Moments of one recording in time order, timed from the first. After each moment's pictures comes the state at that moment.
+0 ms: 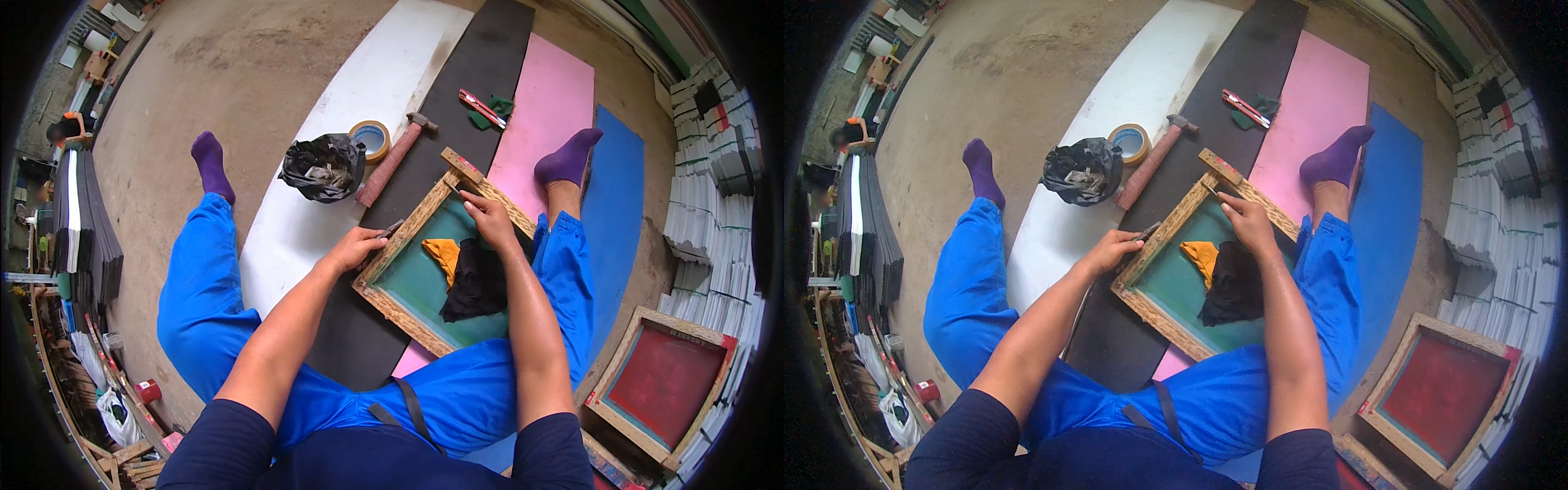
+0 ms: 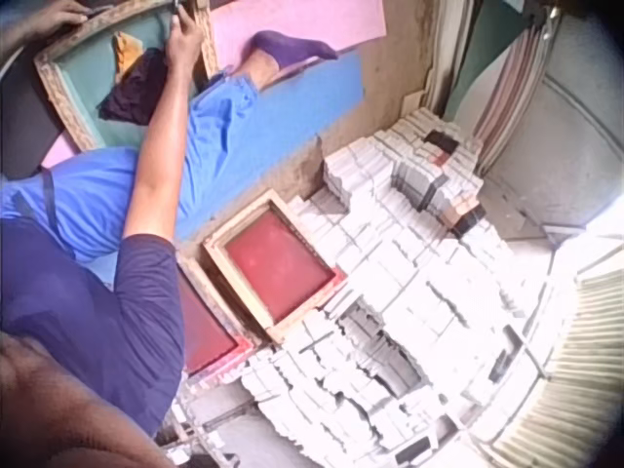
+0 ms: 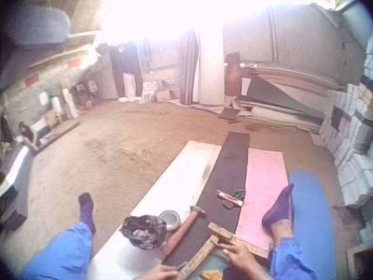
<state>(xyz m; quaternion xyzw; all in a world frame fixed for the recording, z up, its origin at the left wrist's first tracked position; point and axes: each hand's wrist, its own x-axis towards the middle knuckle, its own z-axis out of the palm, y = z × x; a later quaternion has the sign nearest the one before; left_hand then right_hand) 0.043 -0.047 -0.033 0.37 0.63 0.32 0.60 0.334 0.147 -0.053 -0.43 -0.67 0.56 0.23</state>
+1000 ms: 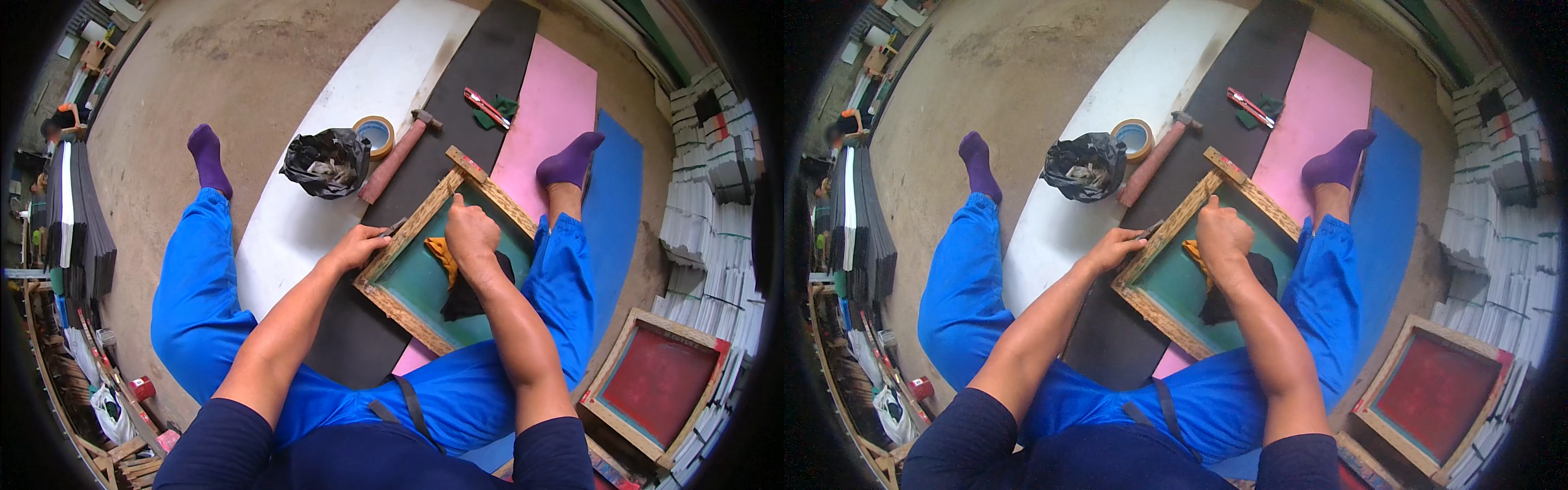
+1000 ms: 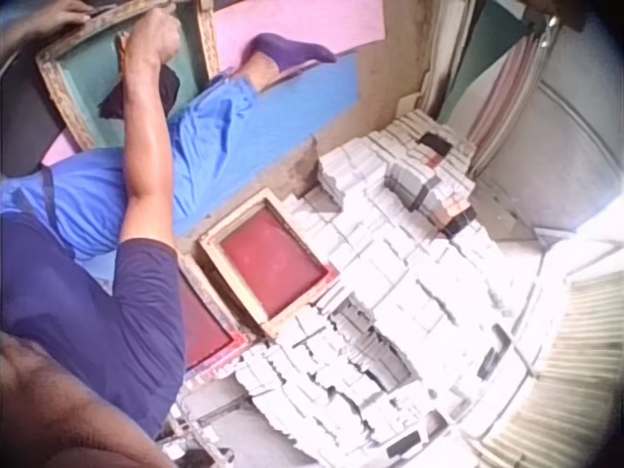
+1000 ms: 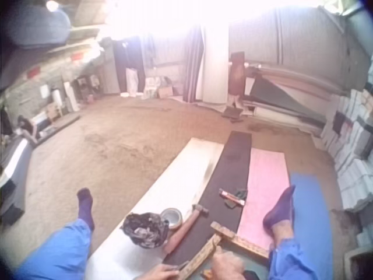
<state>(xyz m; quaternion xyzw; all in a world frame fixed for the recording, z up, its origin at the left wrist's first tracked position) 0.042 -0.053 -0.036 0.35 0.65 0.29 0.61 0.256 0.084 0.066 -0.57 -0.80 0.15 -0.12</state>
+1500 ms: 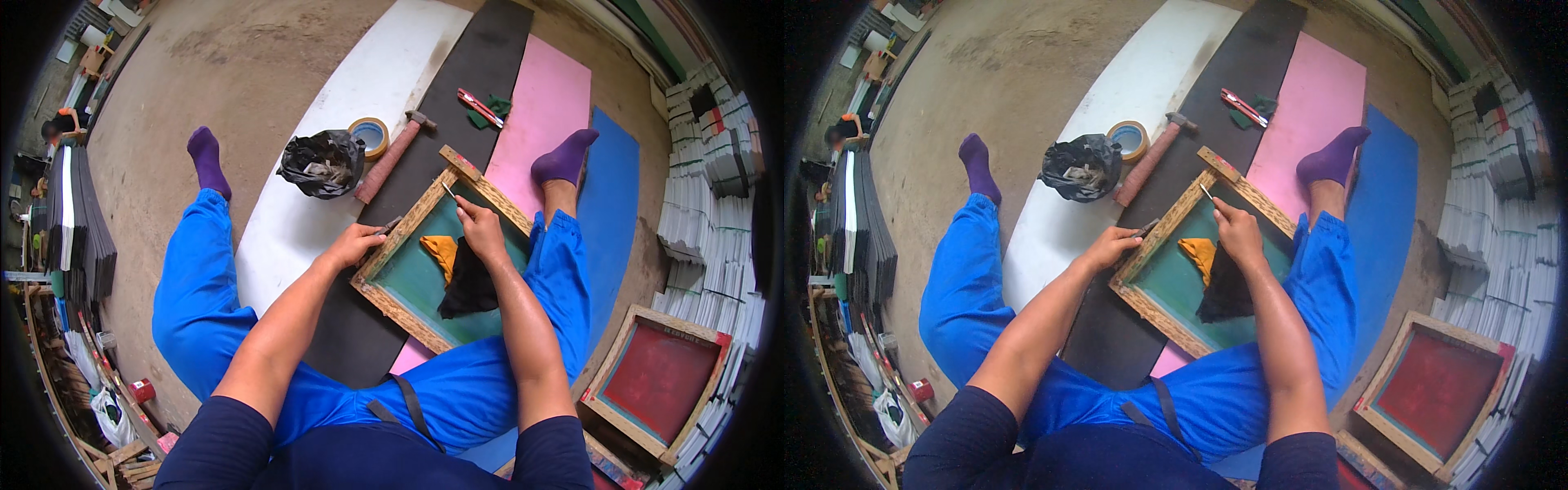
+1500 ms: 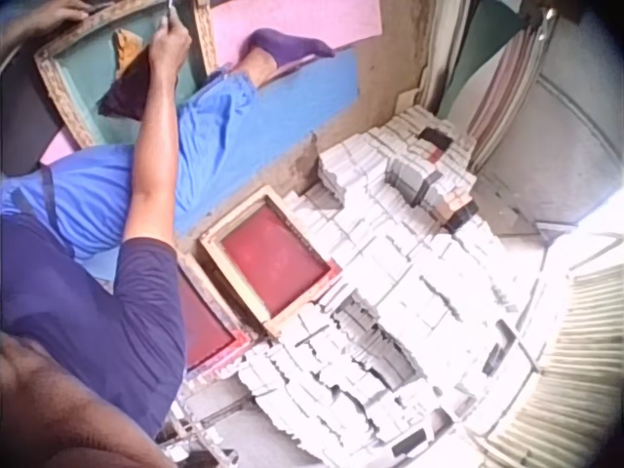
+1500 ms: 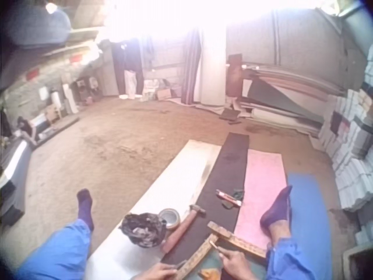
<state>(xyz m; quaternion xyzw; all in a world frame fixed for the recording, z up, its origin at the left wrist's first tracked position) 0.045 -0.047 -0.031 0.36 0.65 0.30 0.60 0.322 0.107 -0.021 -0.52 -0.74 0.39 0.17</state>
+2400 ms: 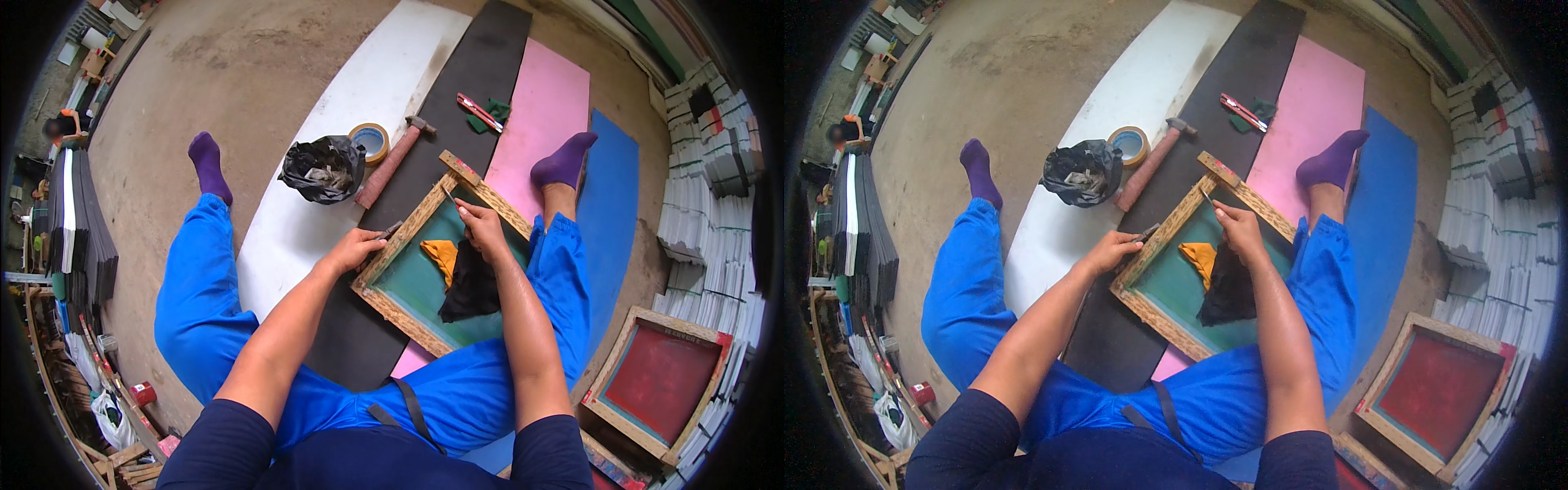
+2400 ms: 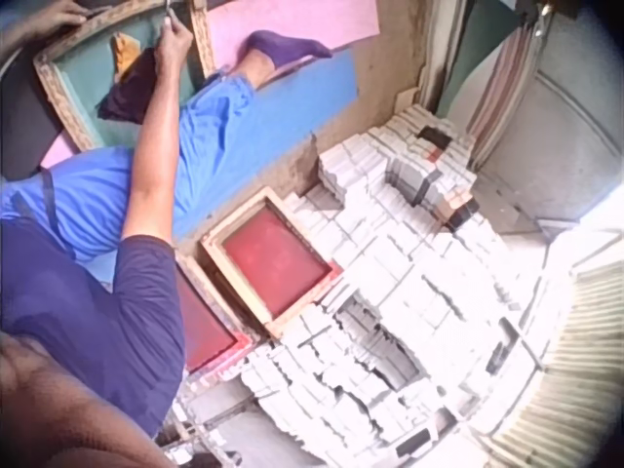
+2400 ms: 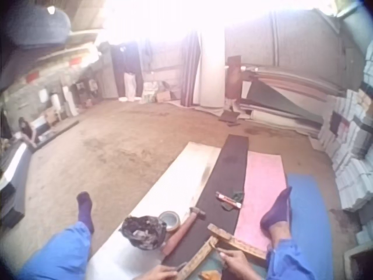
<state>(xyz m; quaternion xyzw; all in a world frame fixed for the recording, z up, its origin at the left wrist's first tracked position) 0.038 -0.054 -0.032 0.36 0.65 0.31 0.60 0.314 0.120 -0.016 -0.52 -0.55 0.64 0.15</state>
